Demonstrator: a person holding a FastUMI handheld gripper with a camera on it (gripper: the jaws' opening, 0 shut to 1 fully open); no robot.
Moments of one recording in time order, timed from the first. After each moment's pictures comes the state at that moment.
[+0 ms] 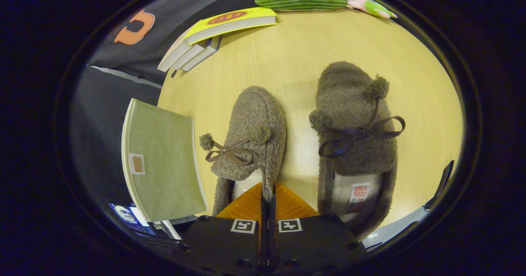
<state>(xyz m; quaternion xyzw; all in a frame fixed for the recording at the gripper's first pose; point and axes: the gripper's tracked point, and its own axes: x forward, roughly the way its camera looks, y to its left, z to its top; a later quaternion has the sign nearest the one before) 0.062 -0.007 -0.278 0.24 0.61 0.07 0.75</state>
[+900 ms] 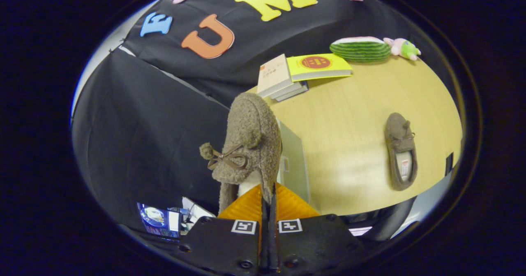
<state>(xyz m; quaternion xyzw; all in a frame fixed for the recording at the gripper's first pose) 0.043 0.168 -0.039 0.26 0.48 0.17 0.82</state>
